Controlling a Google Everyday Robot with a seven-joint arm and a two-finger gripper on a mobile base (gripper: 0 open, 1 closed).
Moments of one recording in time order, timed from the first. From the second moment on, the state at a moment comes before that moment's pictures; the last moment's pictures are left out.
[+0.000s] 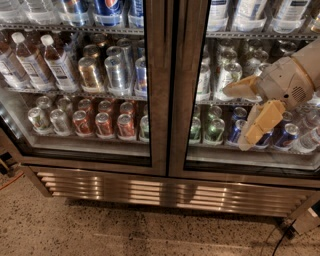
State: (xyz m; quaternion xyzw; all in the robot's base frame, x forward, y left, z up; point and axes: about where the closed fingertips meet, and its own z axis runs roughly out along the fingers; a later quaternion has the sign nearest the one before) arm 0.478 -0.162 0.903 -0.61 0.69 0.30 0.27
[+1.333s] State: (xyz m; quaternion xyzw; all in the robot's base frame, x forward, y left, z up) arm 0.409 -0.152 0.913 -0.54 0.64 0.45 0.29
